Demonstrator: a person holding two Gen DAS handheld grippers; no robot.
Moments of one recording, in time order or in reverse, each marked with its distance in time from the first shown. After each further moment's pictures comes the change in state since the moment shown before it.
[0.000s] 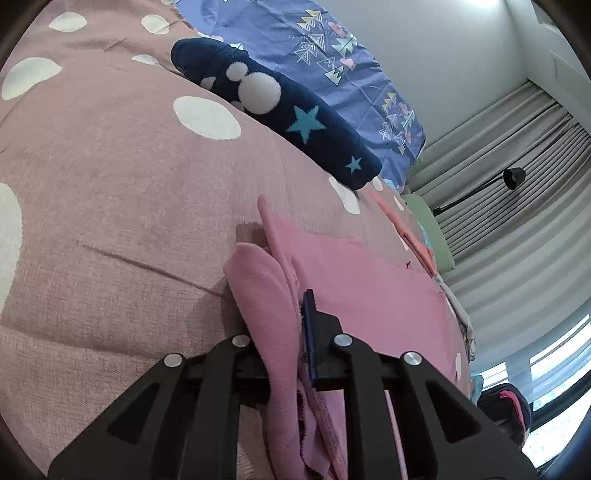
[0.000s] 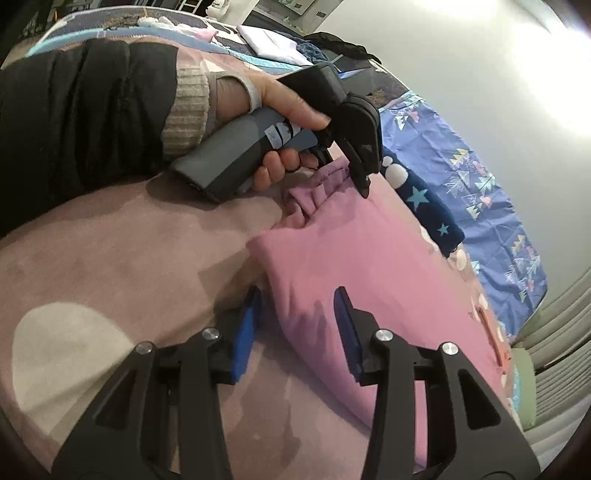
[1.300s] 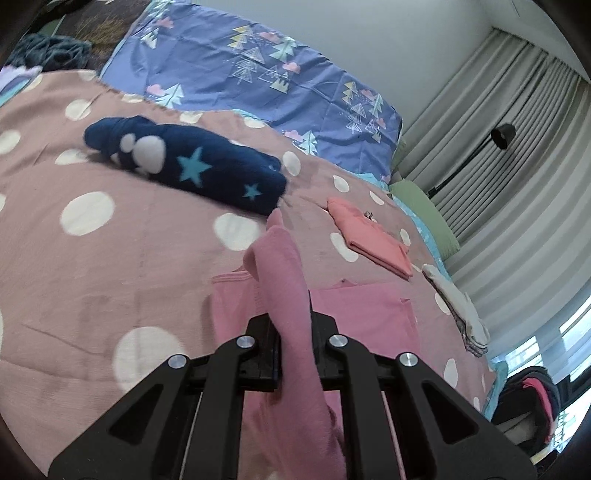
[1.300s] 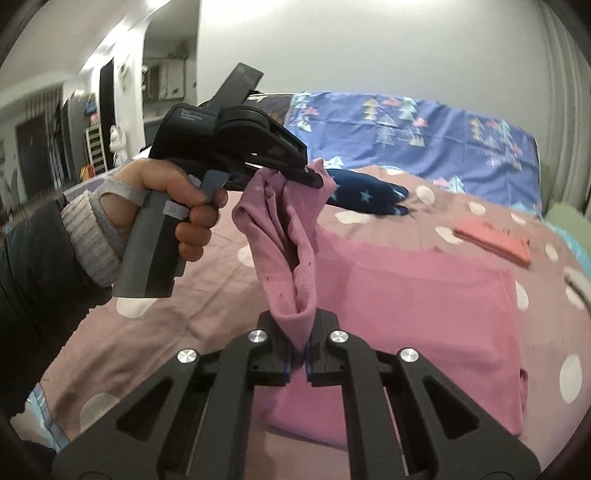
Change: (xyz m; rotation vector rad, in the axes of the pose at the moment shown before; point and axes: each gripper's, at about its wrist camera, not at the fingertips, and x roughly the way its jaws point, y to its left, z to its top) left arm 0.018 -0.176 0.017 0.215 -0.038 0.100; right arm -0.052 -0.170 -0.061 0.712 -0.174 0.095
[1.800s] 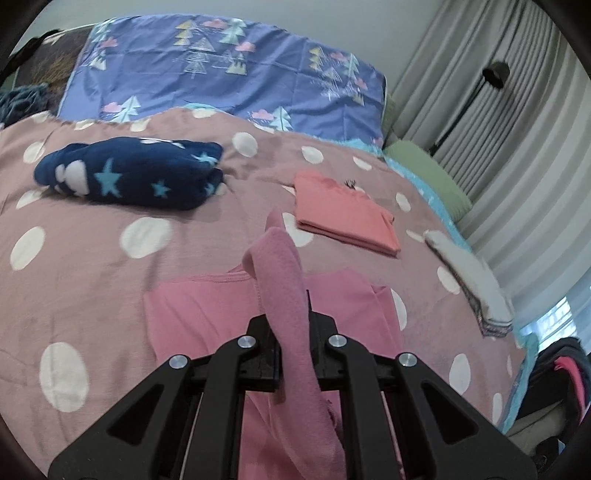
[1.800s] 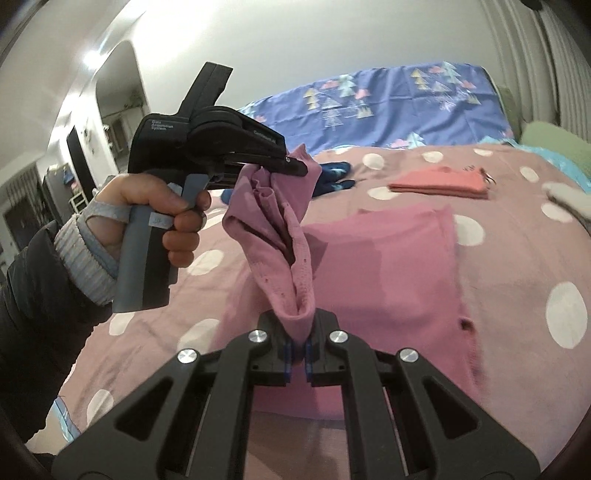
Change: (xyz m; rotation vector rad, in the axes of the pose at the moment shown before) left arm 0.083 -0.120 -0.006 0.165 0.081 0.109; right arm -0.040 -0.121 -0.036 0.286 -0.018 0.021
